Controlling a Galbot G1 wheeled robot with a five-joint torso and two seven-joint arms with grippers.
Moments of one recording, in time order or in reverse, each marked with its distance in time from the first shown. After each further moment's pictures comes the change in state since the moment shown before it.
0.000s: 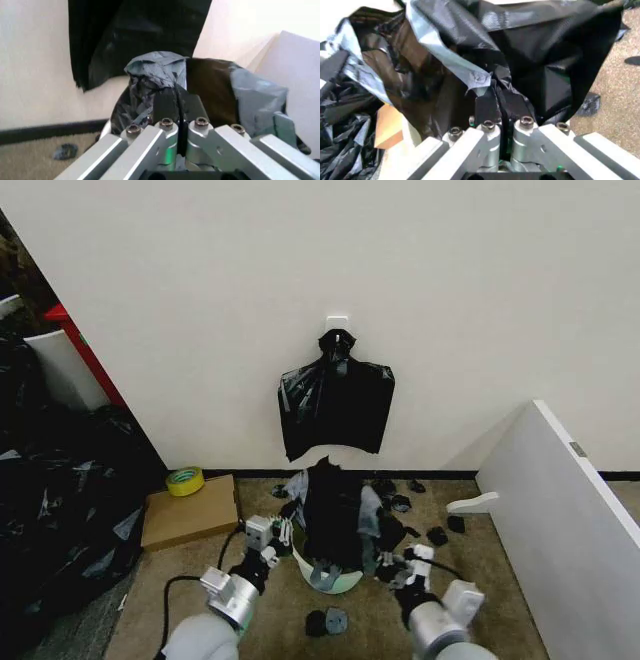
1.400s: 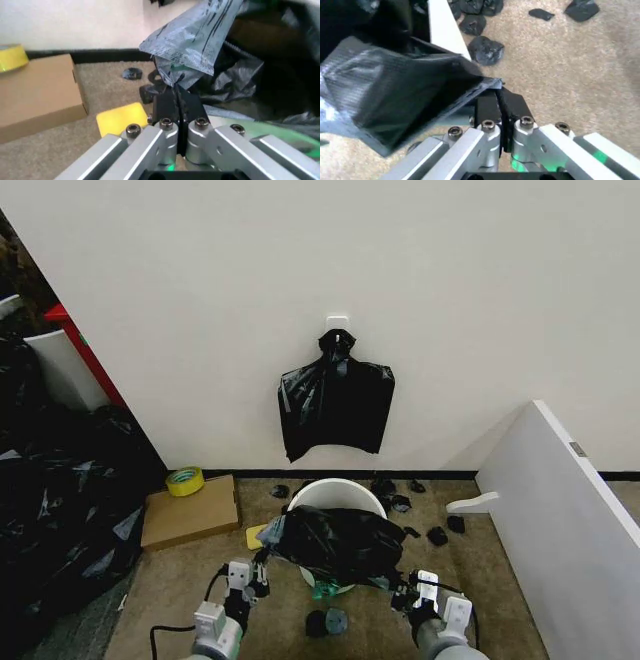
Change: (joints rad) left arm 0.161 0.093 -0.081 -0.021 -0.036 0.135 -0.177; right arm -0.053 -0.057 0.097 -0.059 -0.019 -0.208 0.149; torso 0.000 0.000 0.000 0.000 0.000
